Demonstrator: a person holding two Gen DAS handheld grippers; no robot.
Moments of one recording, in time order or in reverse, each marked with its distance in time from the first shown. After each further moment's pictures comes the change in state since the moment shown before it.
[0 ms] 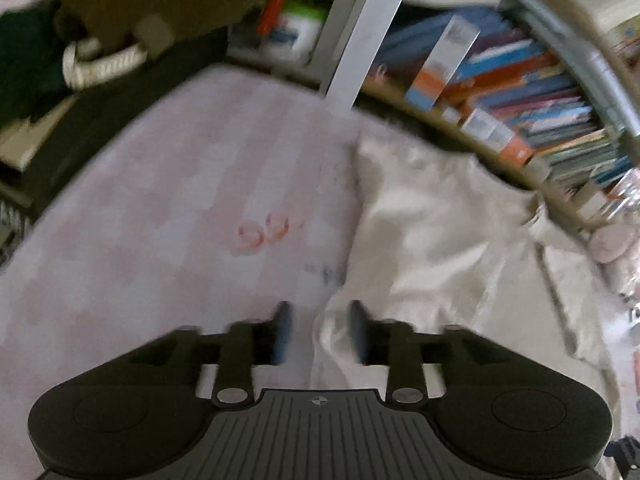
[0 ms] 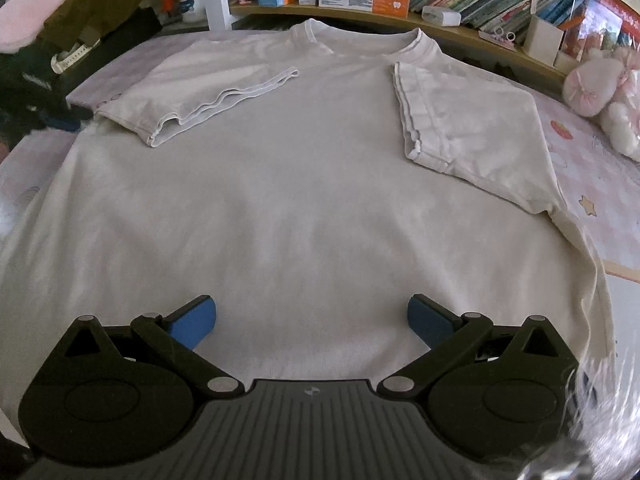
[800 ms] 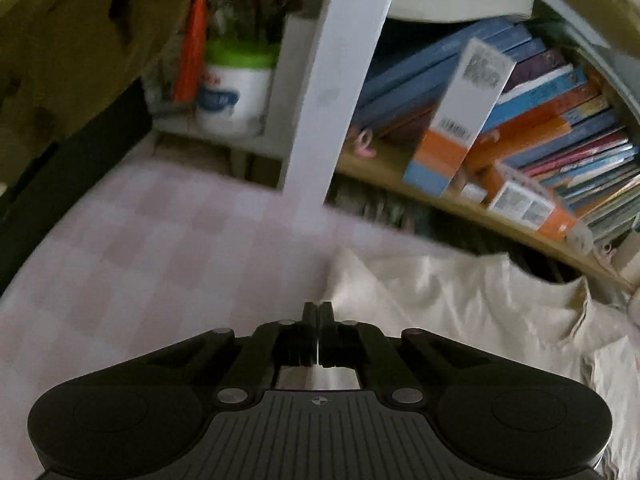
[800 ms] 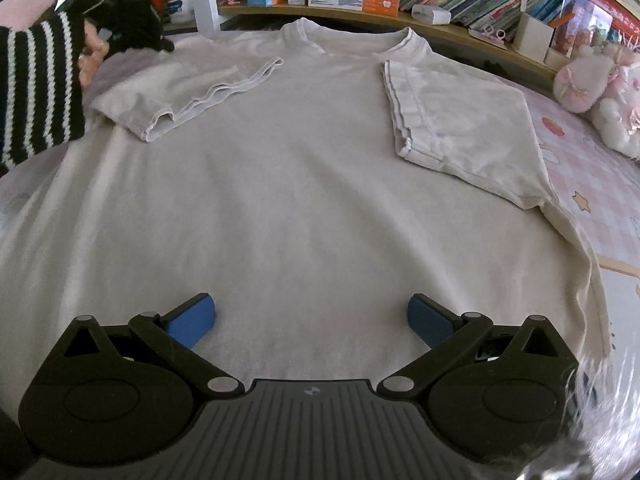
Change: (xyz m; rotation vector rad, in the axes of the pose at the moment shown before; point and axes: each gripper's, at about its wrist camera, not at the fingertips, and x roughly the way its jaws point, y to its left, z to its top) left arm 0.136 -0.055 0.069 0.101 -0.063 0.038; right arm 0.002 0.002 0.001 0.020 0.001 -0.031
